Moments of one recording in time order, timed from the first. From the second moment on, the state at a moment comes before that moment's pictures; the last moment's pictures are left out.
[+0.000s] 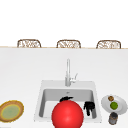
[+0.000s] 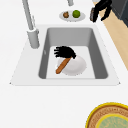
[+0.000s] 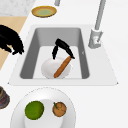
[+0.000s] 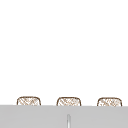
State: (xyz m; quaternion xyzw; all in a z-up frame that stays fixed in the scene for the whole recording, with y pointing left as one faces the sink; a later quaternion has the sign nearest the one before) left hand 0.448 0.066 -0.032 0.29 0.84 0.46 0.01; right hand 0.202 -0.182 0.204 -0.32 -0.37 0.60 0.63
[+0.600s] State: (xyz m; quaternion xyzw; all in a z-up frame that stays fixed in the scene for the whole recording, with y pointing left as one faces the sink) left hand 0.423 0.106 -0.013 0.29 0.84 0.46 0.01; right hand 0.202 -0.182 0.204 -0.32 -0.37 0.60 0.63
